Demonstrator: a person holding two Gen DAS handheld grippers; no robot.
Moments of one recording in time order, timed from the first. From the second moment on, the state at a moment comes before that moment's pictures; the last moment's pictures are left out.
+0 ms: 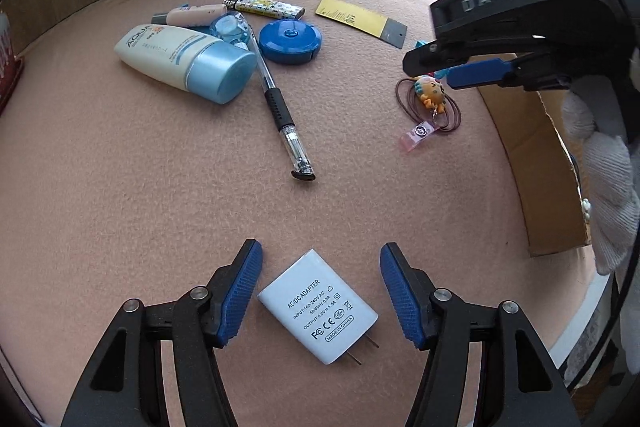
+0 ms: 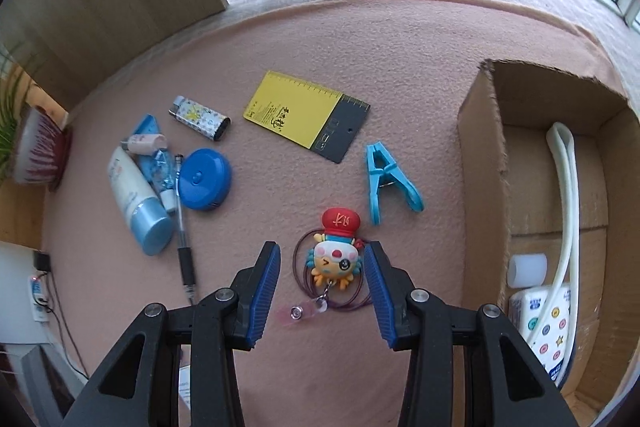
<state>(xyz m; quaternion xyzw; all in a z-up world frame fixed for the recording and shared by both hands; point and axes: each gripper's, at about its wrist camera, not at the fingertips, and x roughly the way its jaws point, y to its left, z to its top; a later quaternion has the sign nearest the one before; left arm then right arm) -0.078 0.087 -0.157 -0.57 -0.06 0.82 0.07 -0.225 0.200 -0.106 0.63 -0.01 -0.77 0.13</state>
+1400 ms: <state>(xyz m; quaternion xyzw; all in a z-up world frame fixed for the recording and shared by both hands) -0.058 0.014 -0.153 -0.57 -0.18 0.80 0.08 -0.142 0.264 -0.070 0.58 -0.16 -0.78 0.17</state>
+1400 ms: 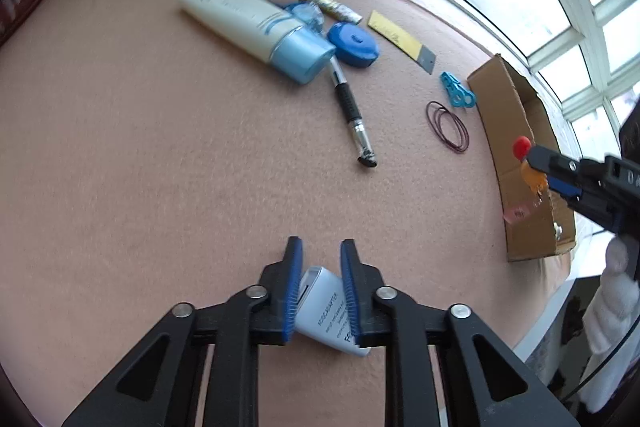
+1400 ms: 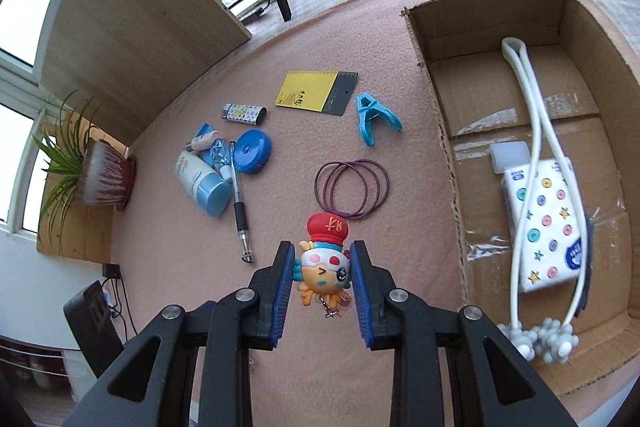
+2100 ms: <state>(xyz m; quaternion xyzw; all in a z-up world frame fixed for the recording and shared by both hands) -0.046 0.044 -0.154 -0.59 -0.17 0.78 0.06 -0.121 0.274 -0.047 0.56 -0.14 -0.79 0.19</state>
